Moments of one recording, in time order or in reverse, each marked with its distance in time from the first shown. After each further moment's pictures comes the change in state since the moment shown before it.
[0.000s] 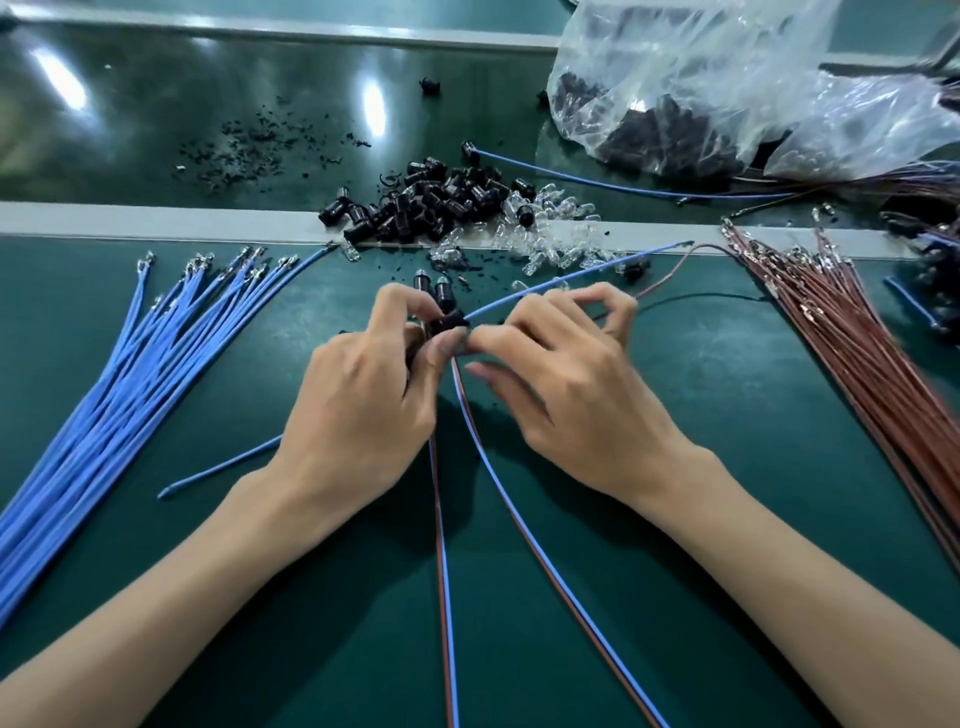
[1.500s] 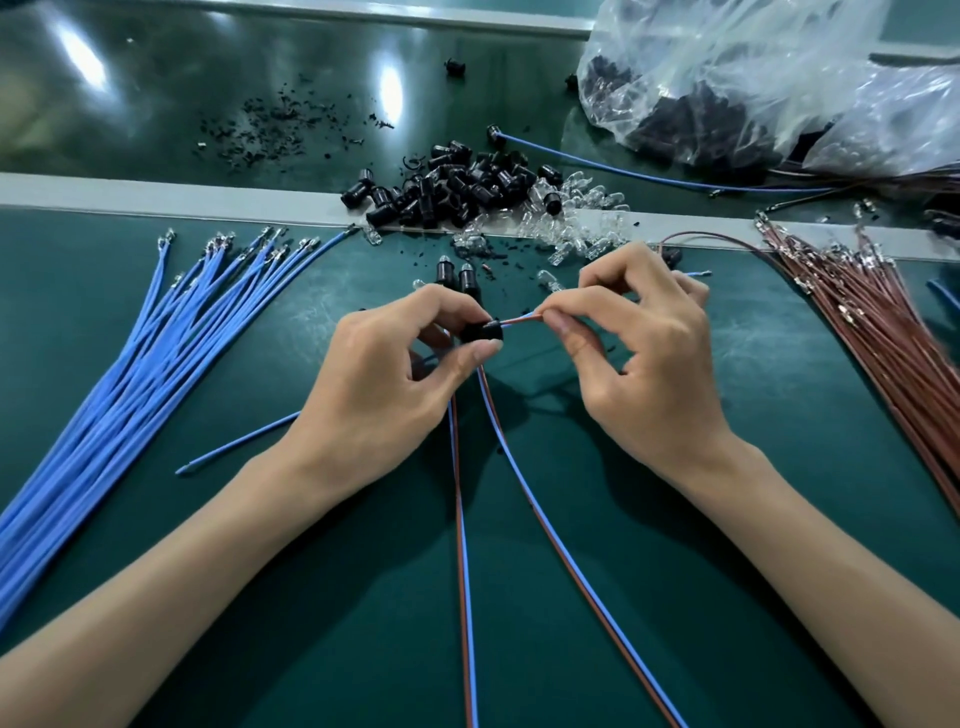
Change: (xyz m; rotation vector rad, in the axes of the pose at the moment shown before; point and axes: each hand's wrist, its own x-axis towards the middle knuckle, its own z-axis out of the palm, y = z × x) left_hand 0.003 -0.007 -0.004 -0.302 -0.074 -0.029; right_hand 0.000 0.015 -0.002 0.231 0.131 0.226
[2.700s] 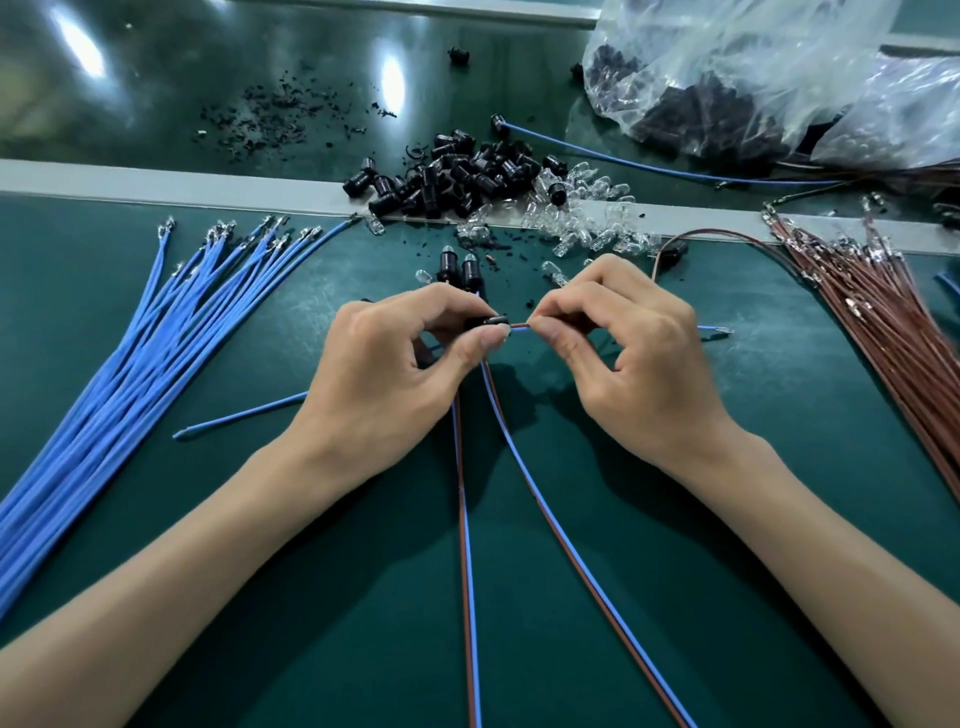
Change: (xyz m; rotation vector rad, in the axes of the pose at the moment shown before) left_hand -0.002 0.000 0.003 0.067 0.040 0.033; right_hand -0.003 0.008 0.006 0.135 -0.118 -0.045
